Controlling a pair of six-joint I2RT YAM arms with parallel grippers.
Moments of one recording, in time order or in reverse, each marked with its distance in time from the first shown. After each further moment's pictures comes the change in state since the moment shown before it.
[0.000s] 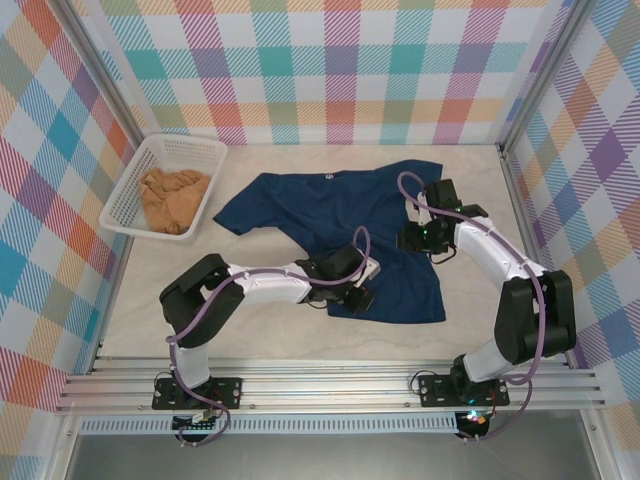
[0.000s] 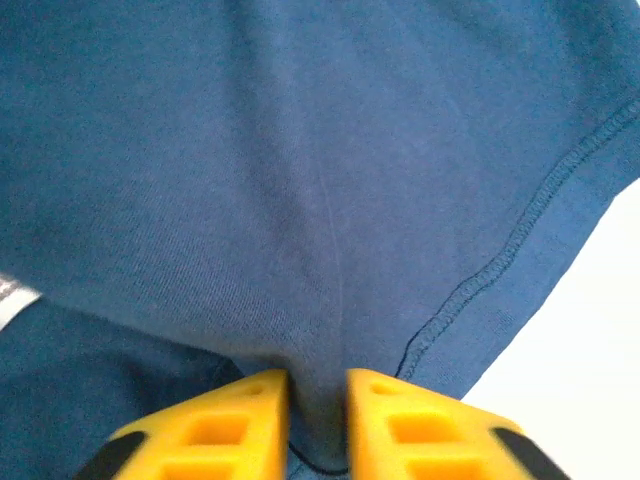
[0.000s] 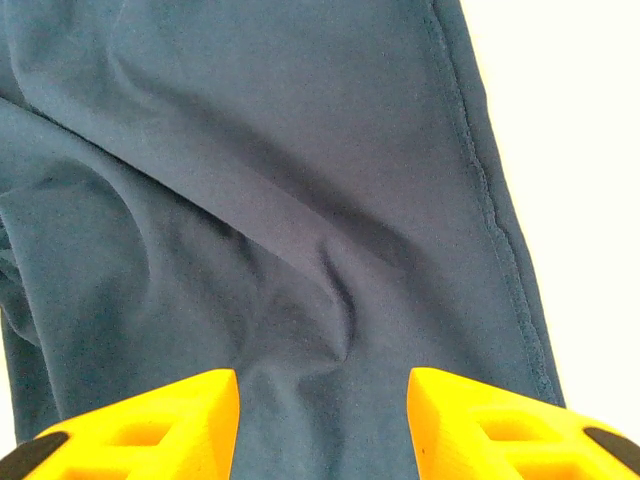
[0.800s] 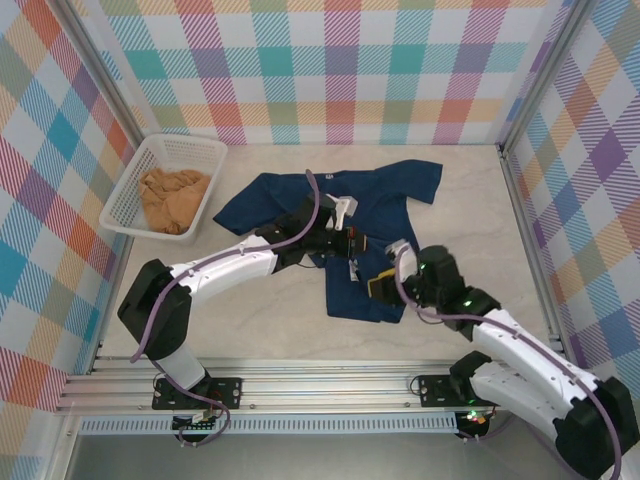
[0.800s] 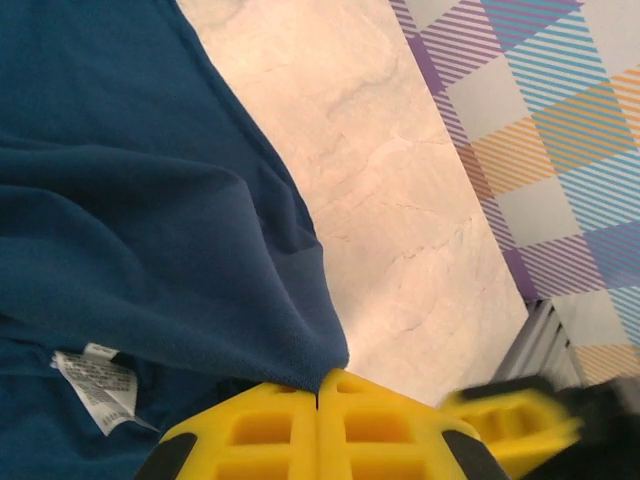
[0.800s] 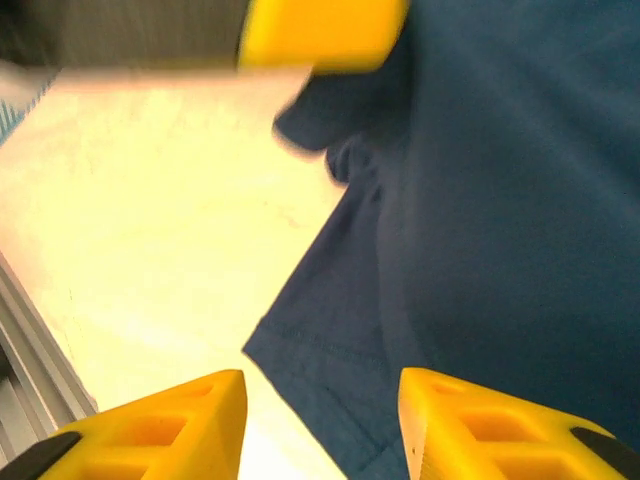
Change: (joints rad) left arm 0.188 -0.210 0.117 0.003 0.137 -0.320; right arm 0.390 -0.641 -0.597 0.478 -0.138 -0.039
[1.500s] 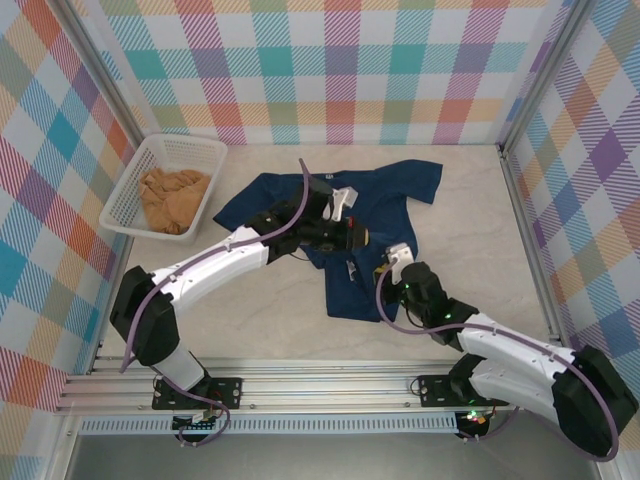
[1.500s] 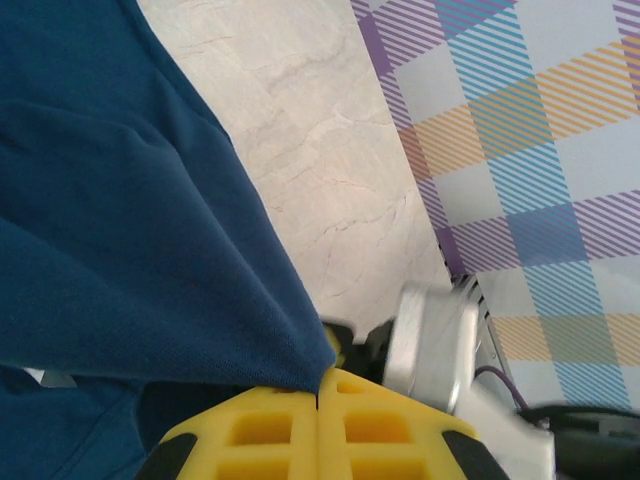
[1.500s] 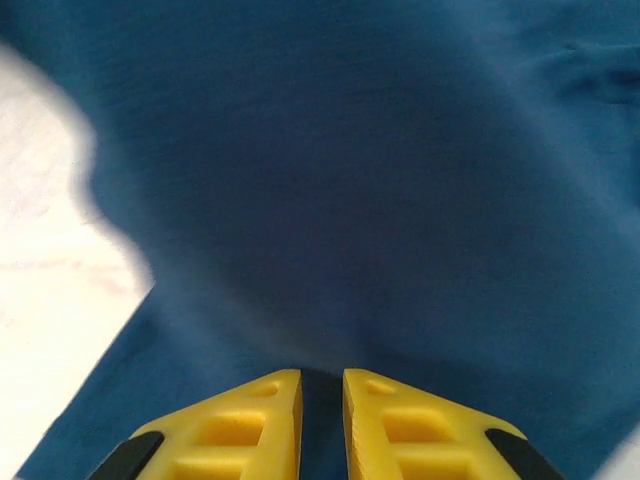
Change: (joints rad) left arm 0.005 -0.051 0.132 -0.191 0.089 -0.056; right arm 0.105 0.086 -0.143 0.349 0.506 0.006
